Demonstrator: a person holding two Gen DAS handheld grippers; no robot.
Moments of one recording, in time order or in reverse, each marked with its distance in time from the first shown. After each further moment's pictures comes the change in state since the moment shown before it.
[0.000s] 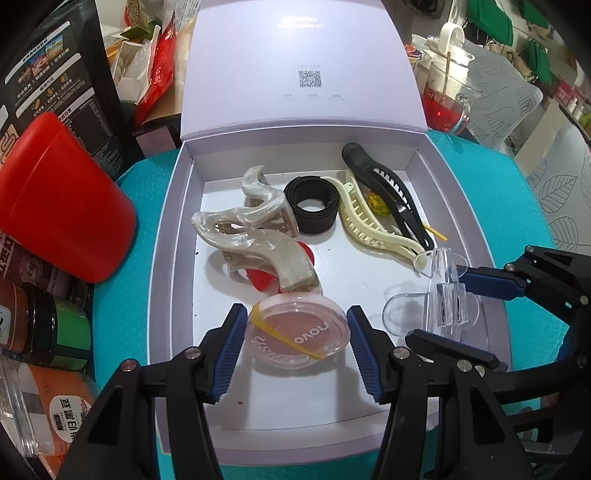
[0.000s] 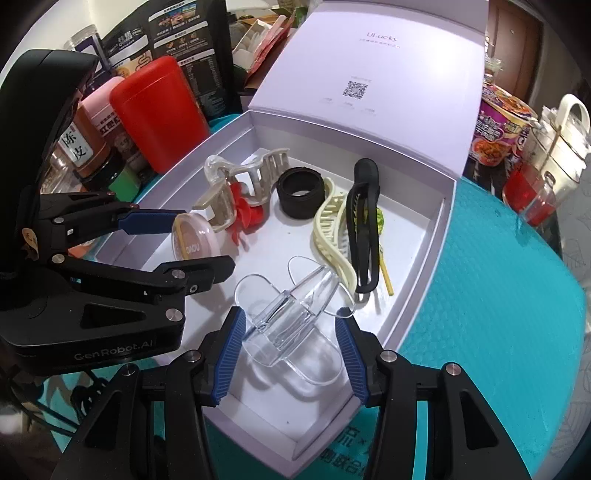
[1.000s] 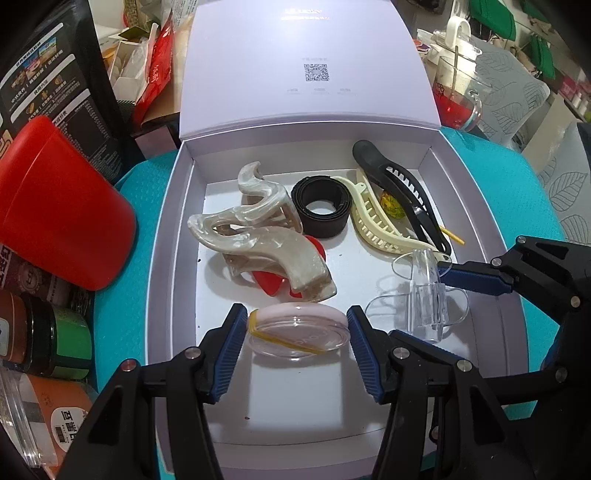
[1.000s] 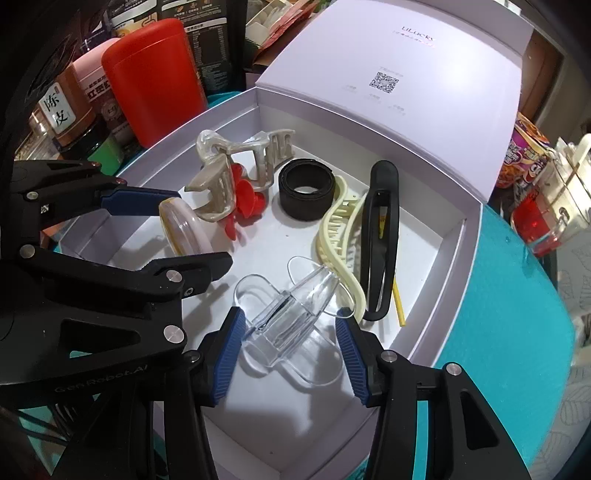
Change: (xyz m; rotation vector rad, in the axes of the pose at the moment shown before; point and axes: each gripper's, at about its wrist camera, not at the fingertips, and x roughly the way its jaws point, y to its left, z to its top) left arm 0.011 0.000 0.003 0.010 0.002 0.023; right arm 0.032 0.014 0.012 -0.101 0.049 -0.087
